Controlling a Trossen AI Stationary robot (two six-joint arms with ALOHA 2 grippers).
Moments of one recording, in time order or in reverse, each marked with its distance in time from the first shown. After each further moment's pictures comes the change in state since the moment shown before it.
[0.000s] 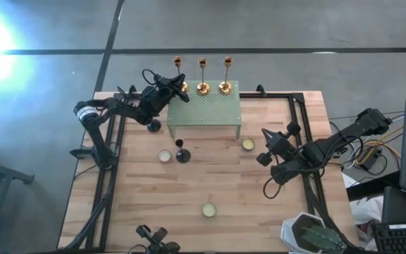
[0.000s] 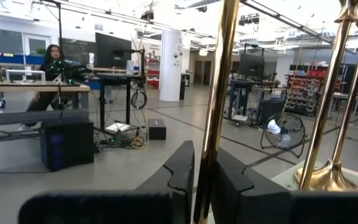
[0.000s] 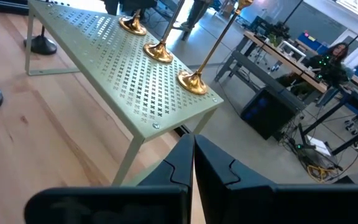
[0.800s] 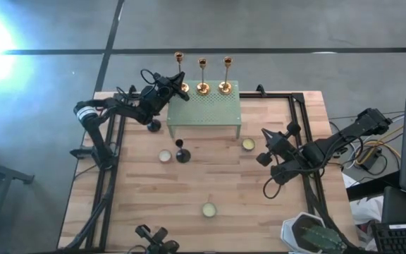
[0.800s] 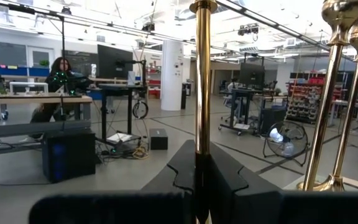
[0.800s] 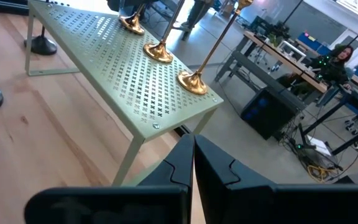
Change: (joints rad) left arm 0.000 -0.002 0.010 0.029 -0.003 0.027; right arm 0.000 0.000 0.000 0.000 0.000 0.001
